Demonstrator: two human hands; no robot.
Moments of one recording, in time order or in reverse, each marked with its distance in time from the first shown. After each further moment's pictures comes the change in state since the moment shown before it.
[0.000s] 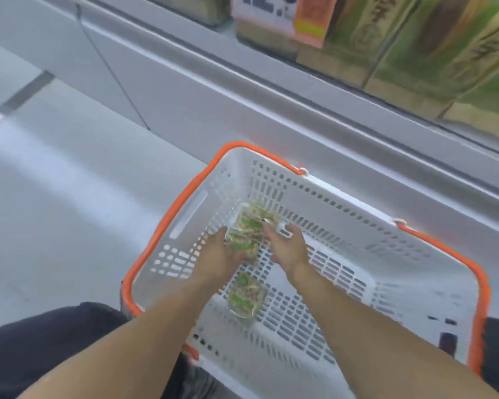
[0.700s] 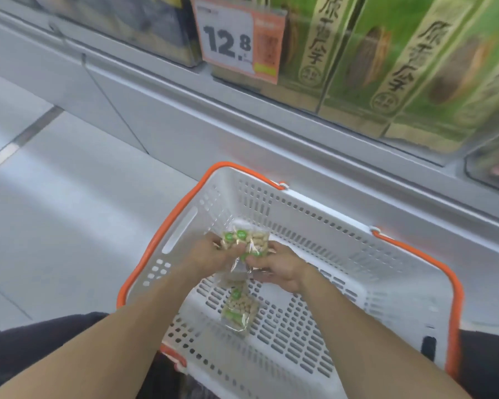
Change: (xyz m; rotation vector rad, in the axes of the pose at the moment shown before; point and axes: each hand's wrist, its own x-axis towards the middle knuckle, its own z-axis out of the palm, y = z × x) left_hand -0.008 0.052 -0.043 -0.188 -0.094 -0.184; right_hand -0.004 -0.011 -0.030 0.133 -0.465 0.092
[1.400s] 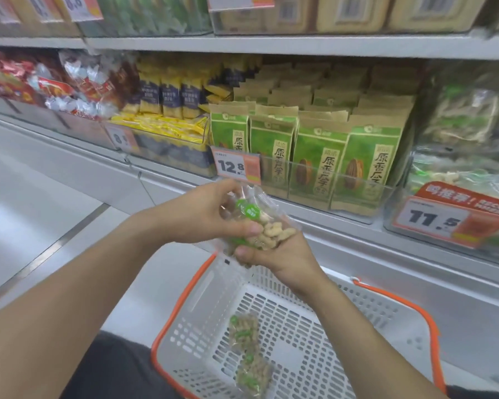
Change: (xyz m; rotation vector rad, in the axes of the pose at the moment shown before) left_hand -0.177 0.176 -0.149 0.401 0.022 0.764; right_hand -0.202 -0.119 0.065 -0.077 -0.216 -0.986
